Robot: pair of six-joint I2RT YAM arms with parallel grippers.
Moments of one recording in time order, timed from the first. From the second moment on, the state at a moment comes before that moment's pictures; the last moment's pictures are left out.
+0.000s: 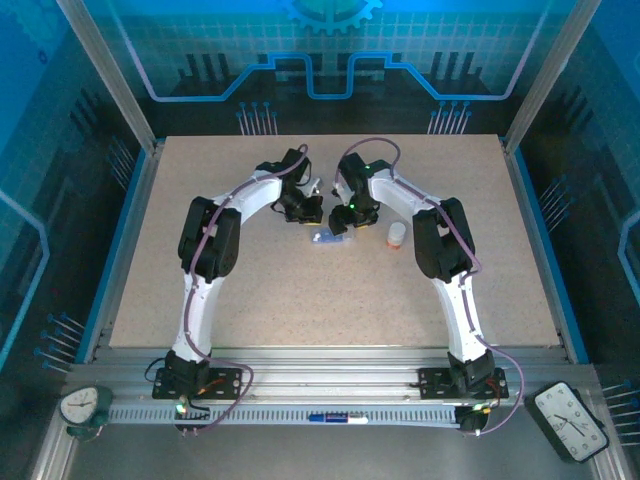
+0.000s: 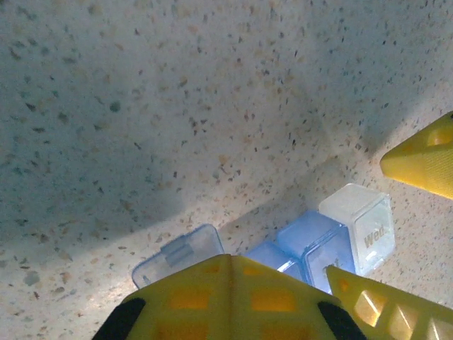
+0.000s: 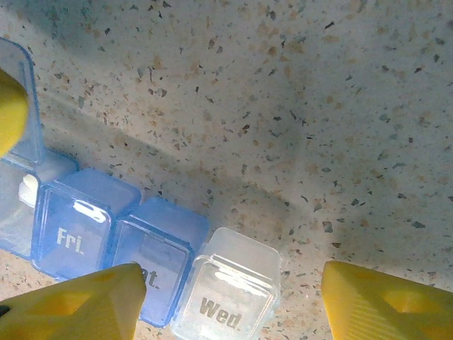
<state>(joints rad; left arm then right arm) -0.35 2.27 1.81 -0.81 0.44 -0.27 0.46 2.30 1.91 -1.03 -0.19 0.07</state>
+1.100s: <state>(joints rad) -0.31 2.37 2.01 -0.91 0.33 -0.32 0.46 2.31 1.93 -1.04 -0.19 0.09</state>
